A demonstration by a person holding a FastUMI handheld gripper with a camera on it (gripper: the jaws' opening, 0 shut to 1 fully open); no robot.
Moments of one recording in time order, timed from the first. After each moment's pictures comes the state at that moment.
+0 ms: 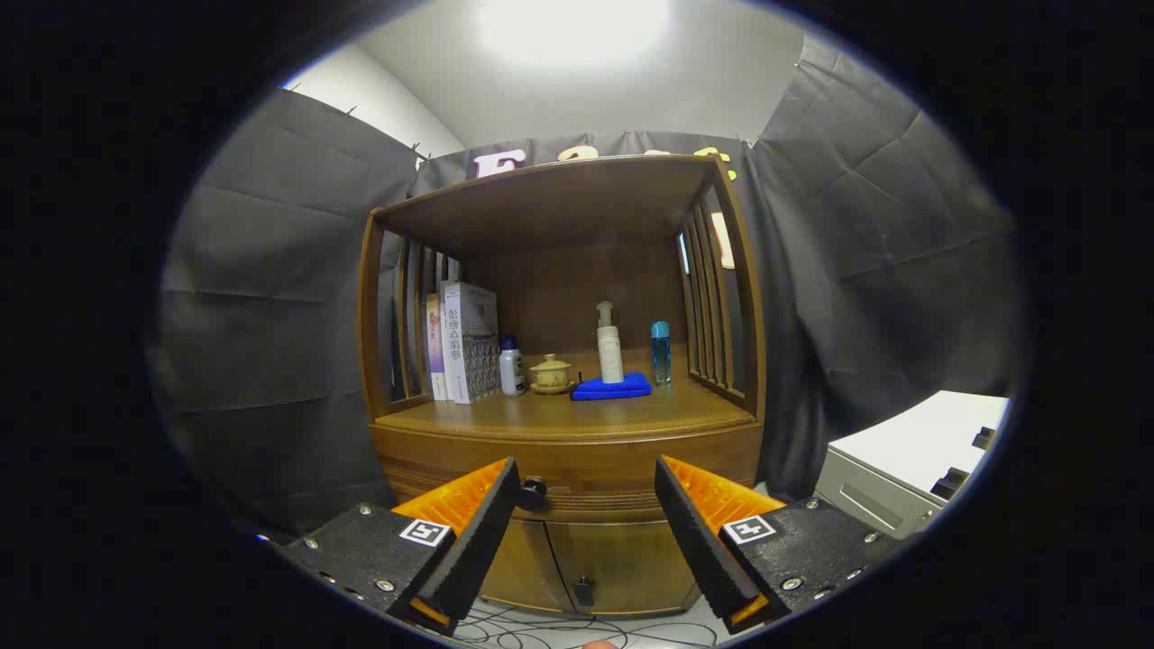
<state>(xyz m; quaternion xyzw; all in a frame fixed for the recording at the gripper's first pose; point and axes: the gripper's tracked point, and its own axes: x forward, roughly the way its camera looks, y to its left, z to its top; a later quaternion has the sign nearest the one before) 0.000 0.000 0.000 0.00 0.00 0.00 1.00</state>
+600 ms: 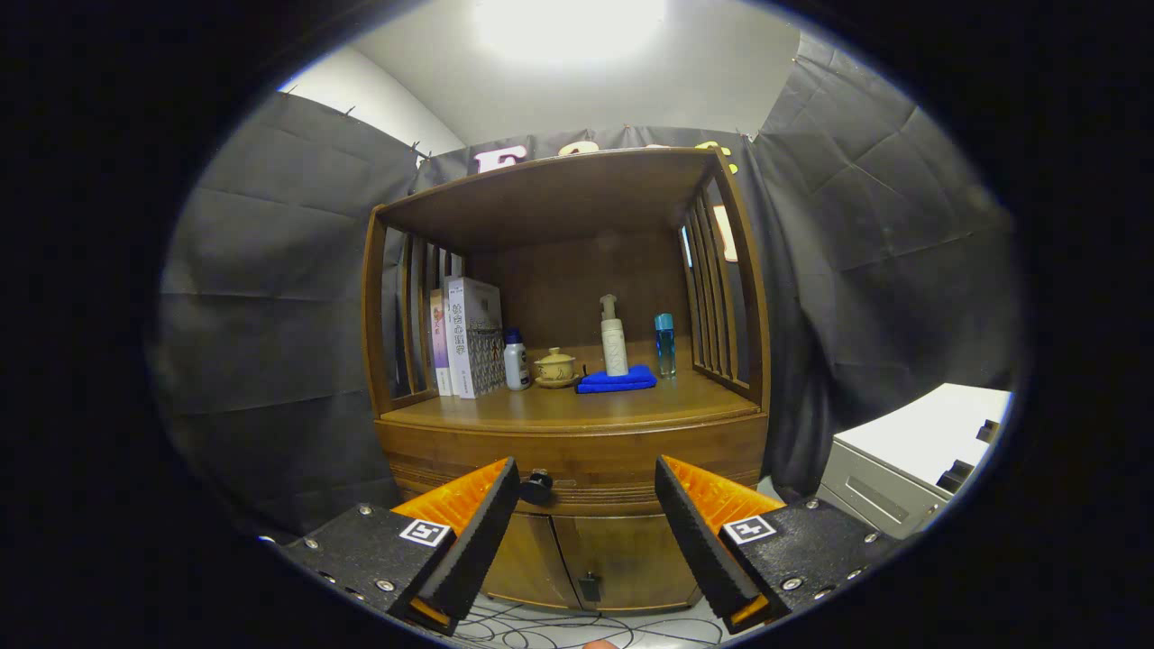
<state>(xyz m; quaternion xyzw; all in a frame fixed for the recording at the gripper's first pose) -0.002 0.001 -0.007 0.01 0.01 0.00 1.00</state>
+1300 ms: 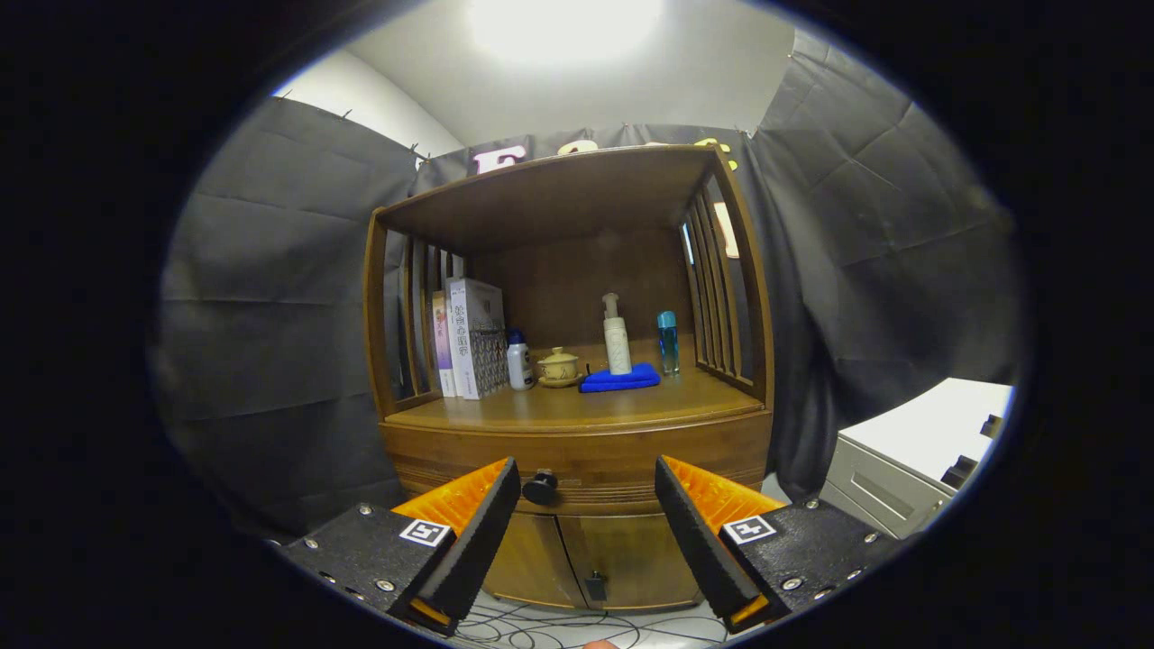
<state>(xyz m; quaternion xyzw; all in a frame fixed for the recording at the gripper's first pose) -0.001 0.007 -0.007 0.01 0.01 0.01 1.00</state>
